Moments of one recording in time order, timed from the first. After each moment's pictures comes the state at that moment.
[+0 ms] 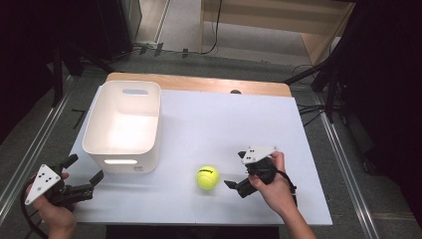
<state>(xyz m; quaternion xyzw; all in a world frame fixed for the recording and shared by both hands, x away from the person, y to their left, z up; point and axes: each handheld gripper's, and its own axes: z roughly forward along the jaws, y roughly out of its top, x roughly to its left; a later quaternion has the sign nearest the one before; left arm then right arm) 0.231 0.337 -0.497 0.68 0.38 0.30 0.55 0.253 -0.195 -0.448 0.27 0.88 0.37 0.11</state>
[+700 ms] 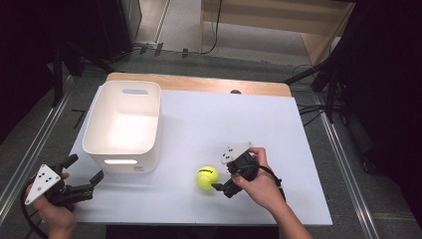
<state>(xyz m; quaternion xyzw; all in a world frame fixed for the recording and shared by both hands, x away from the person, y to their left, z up) 0.231 0.337 -0.497 0.68 0.38 0.30 0.55 0.266 -0.154 -0.449 0.23 0.92 0.31 0.08</state>
